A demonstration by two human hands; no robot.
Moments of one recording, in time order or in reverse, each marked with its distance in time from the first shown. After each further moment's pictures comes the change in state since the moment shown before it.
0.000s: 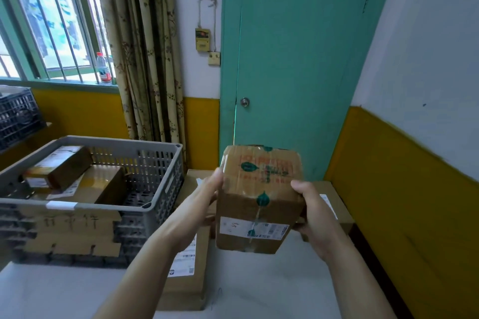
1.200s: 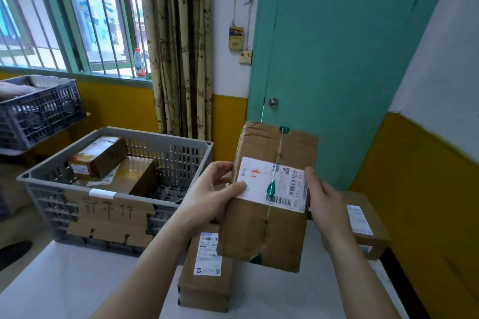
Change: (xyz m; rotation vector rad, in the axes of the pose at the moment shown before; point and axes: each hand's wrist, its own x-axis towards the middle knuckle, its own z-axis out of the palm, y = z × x) left_hand 0.012 -0.020 -0.069 0.099 0.177 0.187; right_hand 0.042 0.004 0.055 -0.257 0.223 -0.162
